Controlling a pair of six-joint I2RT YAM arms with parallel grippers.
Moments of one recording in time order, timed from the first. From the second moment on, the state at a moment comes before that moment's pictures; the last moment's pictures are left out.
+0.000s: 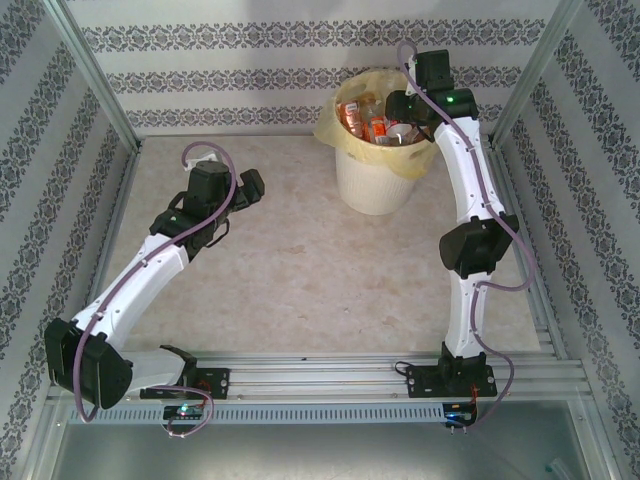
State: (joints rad) left arm -0.35 1.26 1.13 -0.44 -0.23 -0.63; right arm 0.15 2.17 2.50 -1.03 -0.05 0.18
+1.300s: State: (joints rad) left arm -0.11 1.08 0.66 -0.28 -0.67 -0.39; right arm 0.08 0.96 0.94 -0.19 0.26 0.28
